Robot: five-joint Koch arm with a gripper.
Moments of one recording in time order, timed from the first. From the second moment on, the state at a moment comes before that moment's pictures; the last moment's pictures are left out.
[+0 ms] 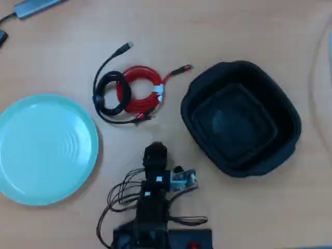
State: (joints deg) arm 93.4 119.7 179.1 -20.0 -3.2
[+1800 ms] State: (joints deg) arm 67.7 104.4 112.6 62.0 2.5
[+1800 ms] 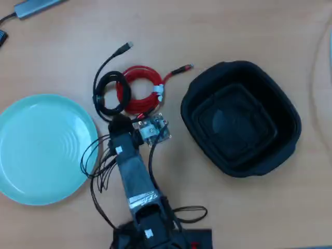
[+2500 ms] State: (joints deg) arm 55.4 86.7 93.4 66.1 28.6
